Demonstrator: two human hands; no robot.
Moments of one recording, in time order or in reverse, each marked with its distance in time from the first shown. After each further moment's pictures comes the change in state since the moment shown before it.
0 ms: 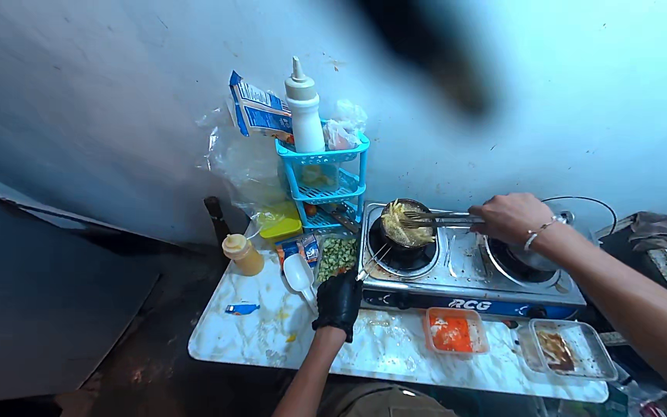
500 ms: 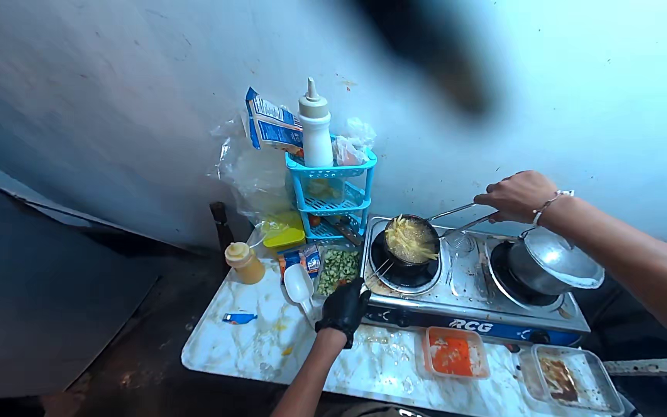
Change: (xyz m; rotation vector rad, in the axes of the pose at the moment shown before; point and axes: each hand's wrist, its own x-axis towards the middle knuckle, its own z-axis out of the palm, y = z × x) left_hand 0.027 0.004 0.000 -0.065 -0.151 0.007; right_hand 0.061 0.051 -0.038 -0.279 0.008 -0.174
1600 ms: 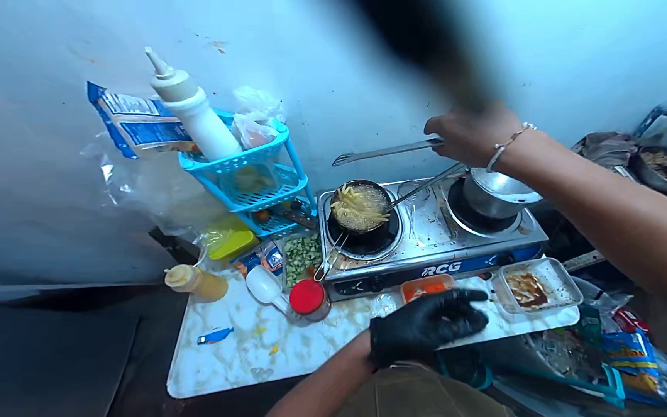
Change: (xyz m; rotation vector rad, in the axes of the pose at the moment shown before) left_hand -0.097 0.161 0.023 -0.959 -0.889 0.814; right_hand -0.069 -0.009 0.000 0.487 0.238 0.284
